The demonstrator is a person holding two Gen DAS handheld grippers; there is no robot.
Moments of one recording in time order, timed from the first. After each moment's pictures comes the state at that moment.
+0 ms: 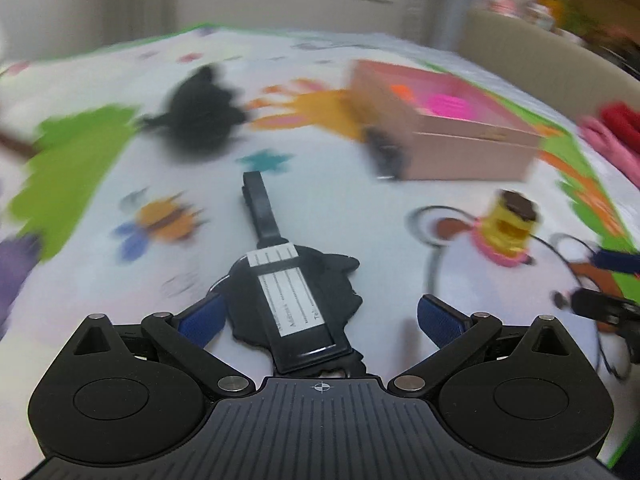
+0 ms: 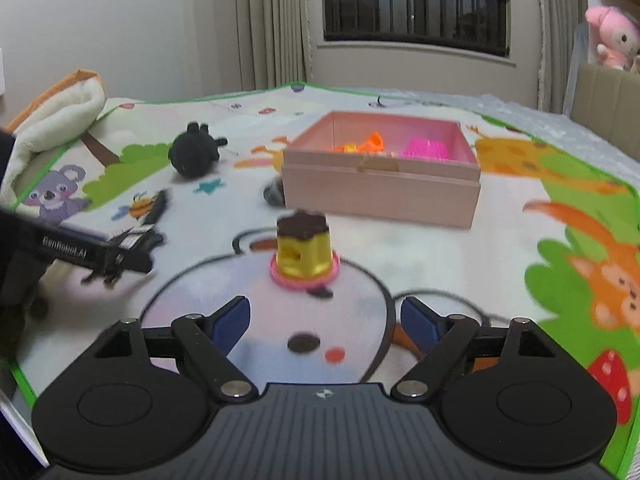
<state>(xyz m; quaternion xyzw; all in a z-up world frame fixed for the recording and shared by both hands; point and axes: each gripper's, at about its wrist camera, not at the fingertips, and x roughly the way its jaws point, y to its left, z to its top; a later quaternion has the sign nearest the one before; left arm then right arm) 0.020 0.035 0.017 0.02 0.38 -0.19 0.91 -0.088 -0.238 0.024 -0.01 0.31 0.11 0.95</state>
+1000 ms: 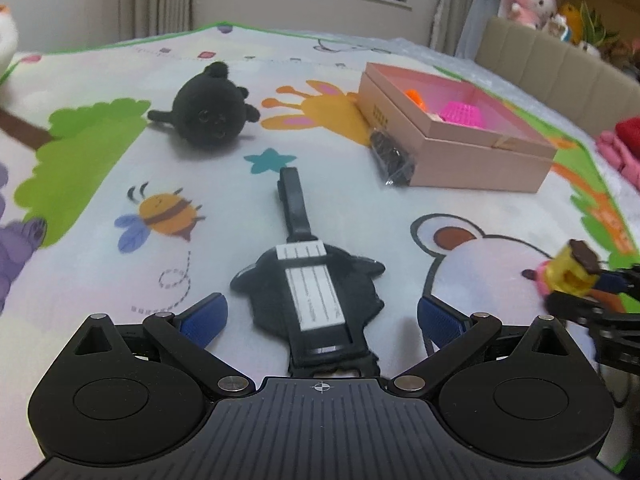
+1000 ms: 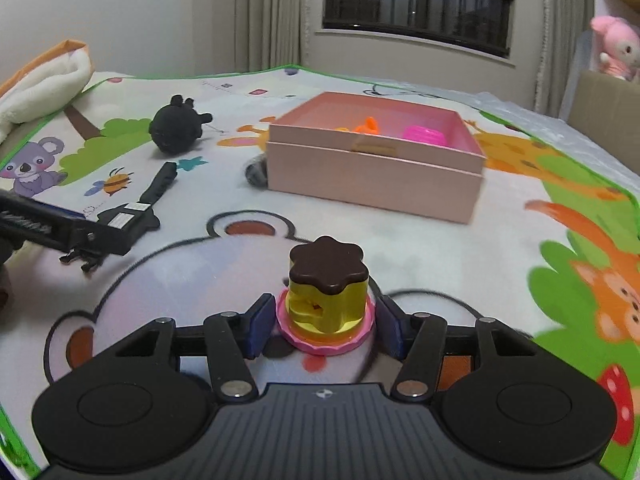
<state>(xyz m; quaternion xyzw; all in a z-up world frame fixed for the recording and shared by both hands) 0.020 0.024 0.017 0.00 0.38 -0.12 0.92 -0.072 -0.238 0.009 -0.04 0.32 0.09 0.94</state>
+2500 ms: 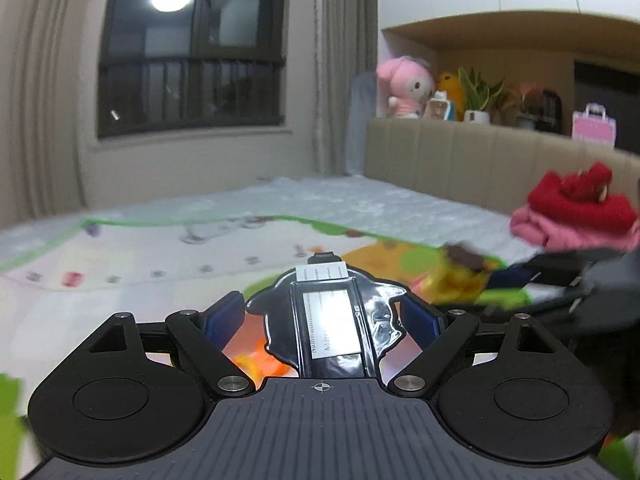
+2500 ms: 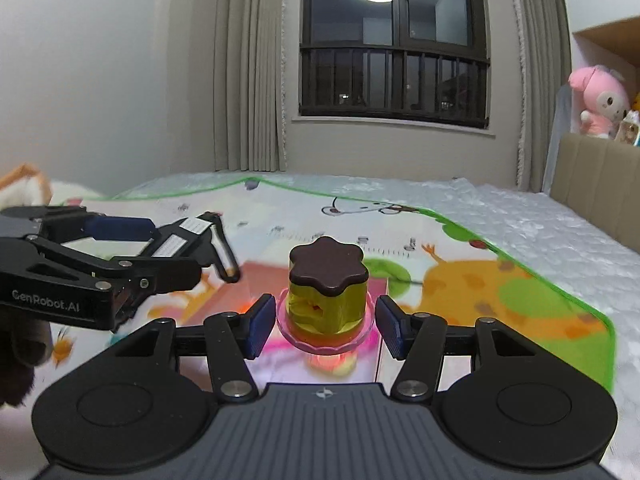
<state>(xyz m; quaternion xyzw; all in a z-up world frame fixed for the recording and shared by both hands) 0.146 -0.102 0.139 0.02 0.19 -0.29 0.94 0.066 -0.319 0.123 -0.01 0.21 0.11 0.97</state>
